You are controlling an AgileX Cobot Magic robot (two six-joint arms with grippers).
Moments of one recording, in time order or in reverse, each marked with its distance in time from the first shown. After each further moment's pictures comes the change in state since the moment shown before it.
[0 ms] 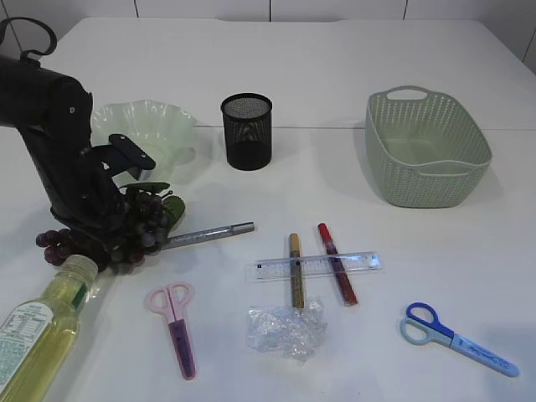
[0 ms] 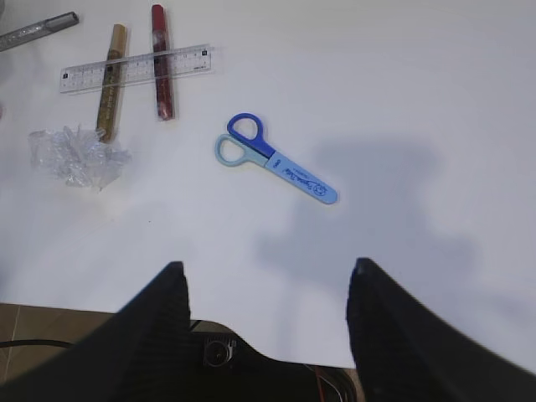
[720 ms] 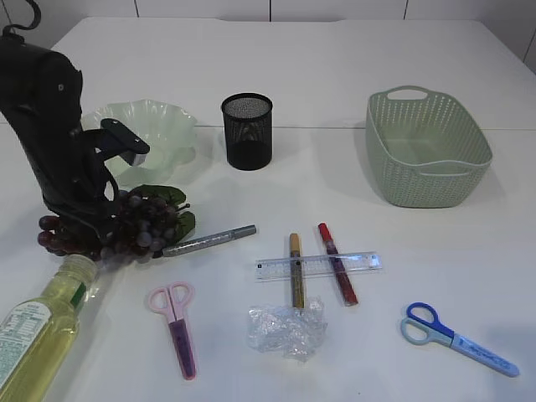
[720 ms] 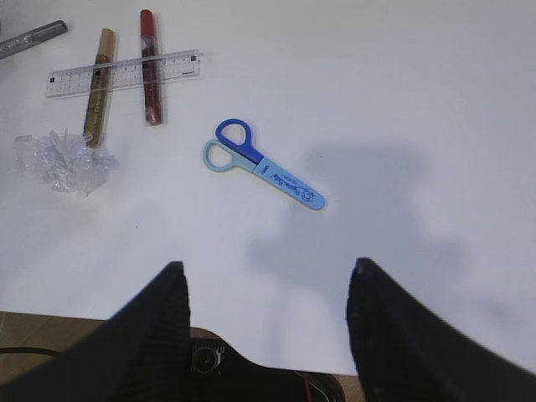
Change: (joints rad) left arm 0.000 -0.054 -0.020 0.003 0.073 -0.002; right arm 0.000 0.000 0.000 -0.027 0.000 0.000
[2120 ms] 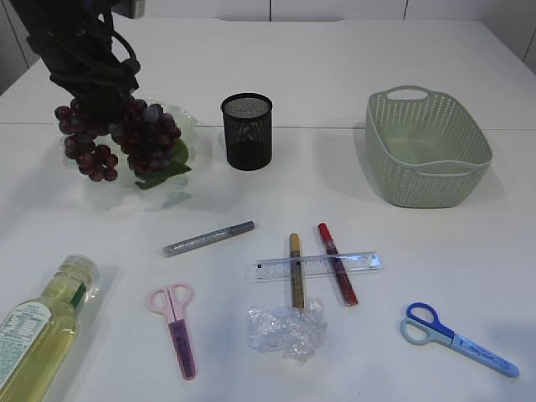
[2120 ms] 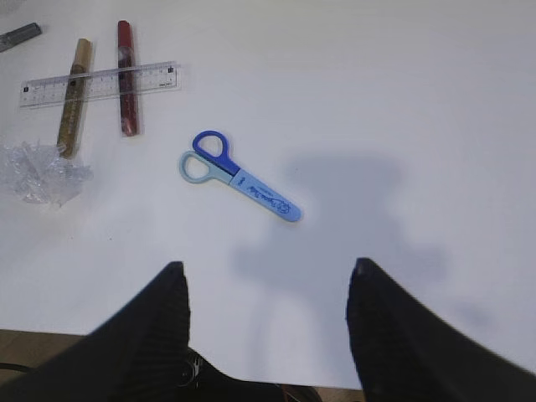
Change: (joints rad) left arm 0.000 0.000 -0.534 -0.113 0.326 -0.088; right arm 0.000 0.000 0.000 -0.053 0.000 0.006
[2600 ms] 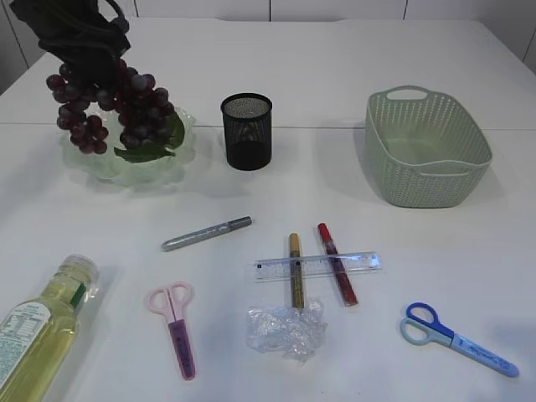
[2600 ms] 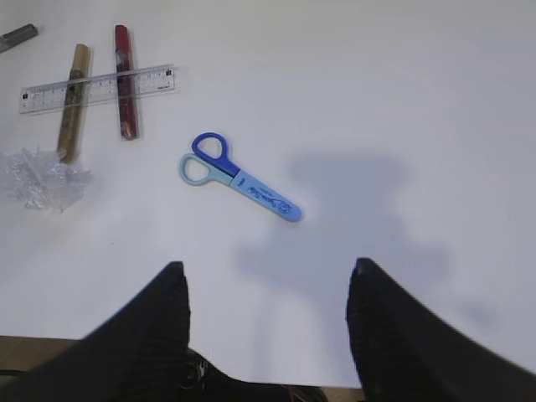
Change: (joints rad) left arm 0.033 0.000 -0.114 -0.017 0.010 -0.028; right arm 0.000 0.000 0.000 -0.005 0.000 0.025
